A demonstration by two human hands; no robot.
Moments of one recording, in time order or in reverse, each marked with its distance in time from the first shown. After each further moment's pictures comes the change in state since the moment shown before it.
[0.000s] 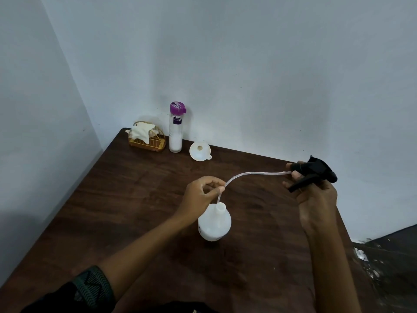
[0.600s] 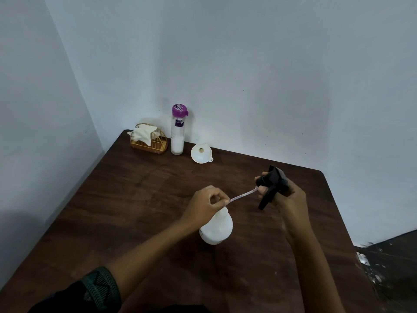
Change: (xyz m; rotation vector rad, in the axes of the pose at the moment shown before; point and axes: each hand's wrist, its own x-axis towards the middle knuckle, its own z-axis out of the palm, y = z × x) left_hand -0.001 -0.015 0.009 0.190 -0.111 0.017; right_hand -0.015 0.022 0.027 -0.339 -0.182 0.040
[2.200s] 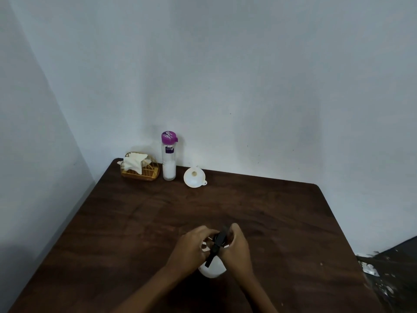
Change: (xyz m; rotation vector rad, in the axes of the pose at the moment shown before) left_hand -0.010 -0.031 -0.006 0.227 -0.128 0.159; right_hand -0.007 0.097 0.069 -0.408 0.009 0.126
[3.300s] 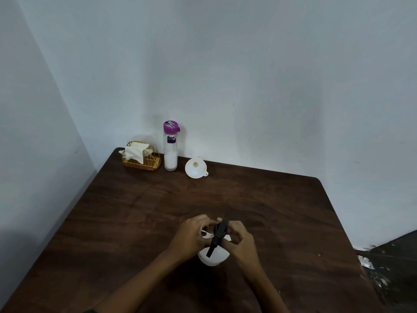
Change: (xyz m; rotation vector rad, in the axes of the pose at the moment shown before) left_hand 0.005 -0.005 -0.001 -0.049 -0.025 -0.042; right_hand -0.010 0.011 -0.018 0.187 -0.156 -0.050
